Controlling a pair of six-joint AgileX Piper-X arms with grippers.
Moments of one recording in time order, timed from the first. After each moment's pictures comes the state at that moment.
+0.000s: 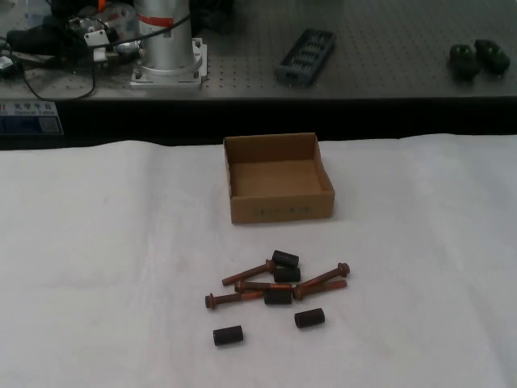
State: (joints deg) left arm 1.5 0.1 0.0 29.9 21.6 -7.5; right arm 3.7 0.1 0.4 35.8 16.0 12.4
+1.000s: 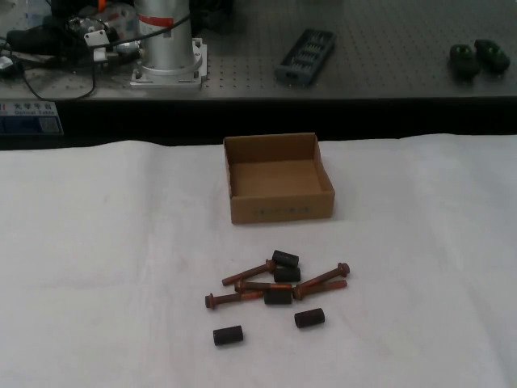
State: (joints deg) left arm 1.5 0.1 0.0 29.5 22.9 -8.8; right arm 3.7 0.1 0.4 35.8 16.0 18.3
